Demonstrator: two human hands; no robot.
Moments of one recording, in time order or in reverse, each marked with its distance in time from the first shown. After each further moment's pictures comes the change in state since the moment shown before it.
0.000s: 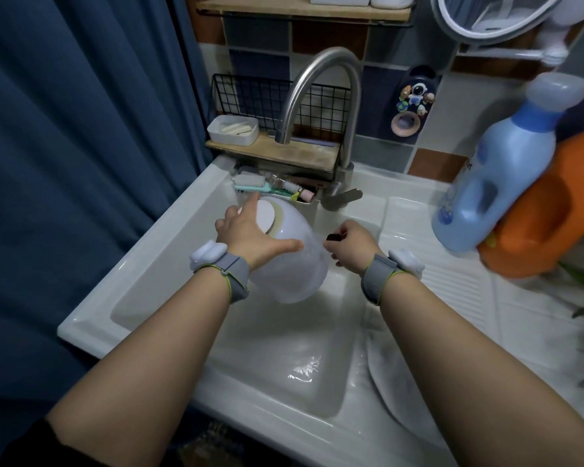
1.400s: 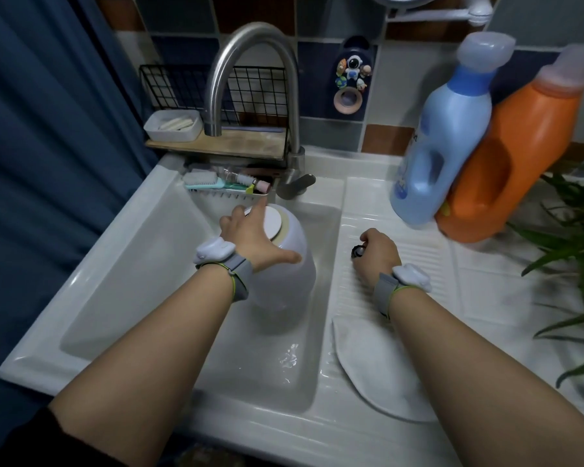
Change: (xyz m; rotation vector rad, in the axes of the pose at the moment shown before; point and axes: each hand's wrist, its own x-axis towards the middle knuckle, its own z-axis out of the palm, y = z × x) left_hand 0.011 0.038 0.061 0.251 -0.147 0.172; right_hand 0.009 0.117 -0.040 -0.285 0.323 0.109
